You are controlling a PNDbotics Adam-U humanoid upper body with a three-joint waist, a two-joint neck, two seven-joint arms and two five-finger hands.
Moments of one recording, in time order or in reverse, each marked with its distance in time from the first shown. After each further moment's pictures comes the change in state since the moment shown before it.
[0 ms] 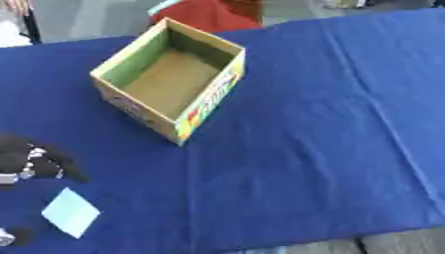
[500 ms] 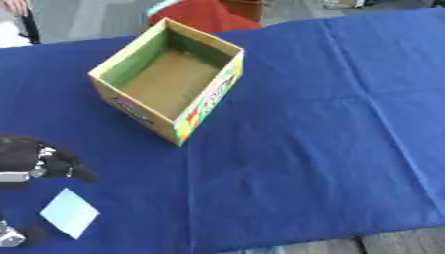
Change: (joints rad) left arm -0.013 -0.012 -0.018 0.000 0.016 0.035 -0.033; right arm 0.000 0.000 0.000 0.000 0.000 -0.002 0.002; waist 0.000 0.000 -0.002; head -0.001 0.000
